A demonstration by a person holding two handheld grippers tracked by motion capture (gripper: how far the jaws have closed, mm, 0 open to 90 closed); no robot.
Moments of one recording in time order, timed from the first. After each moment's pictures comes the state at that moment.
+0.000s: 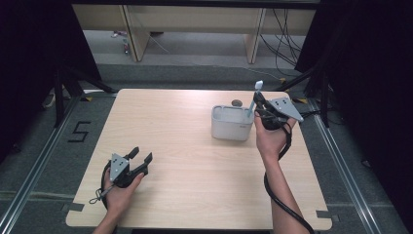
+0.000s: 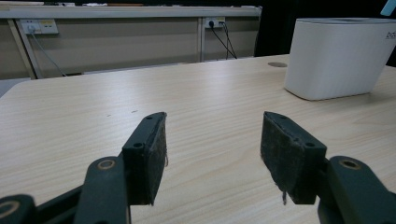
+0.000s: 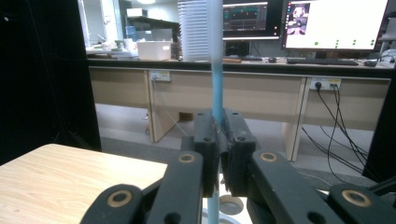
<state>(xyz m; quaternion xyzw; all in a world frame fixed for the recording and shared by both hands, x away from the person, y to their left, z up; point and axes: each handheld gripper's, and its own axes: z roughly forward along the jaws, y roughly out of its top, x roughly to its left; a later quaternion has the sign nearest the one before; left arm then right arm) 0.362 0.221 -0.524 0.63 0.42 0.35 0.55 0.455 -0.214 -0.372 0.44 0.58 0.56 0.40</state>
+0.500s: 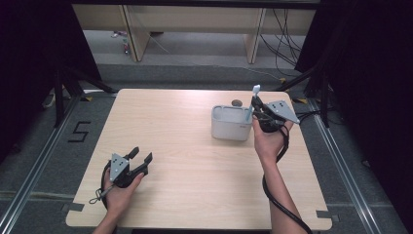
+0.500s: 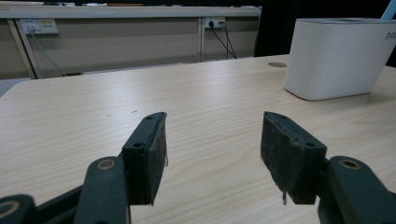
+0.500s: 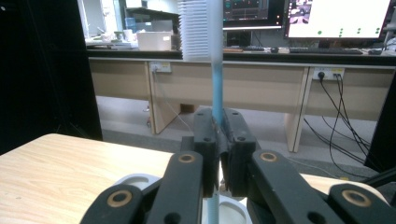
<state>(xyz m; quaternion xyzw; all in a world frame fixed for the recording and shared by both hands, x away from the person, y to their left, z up) 0.362 0.221 -0.524 0.63 0.42 0.35 0.55 0.457 -0.212 -0.385 0.45 0.58 0.55 0.39</state>
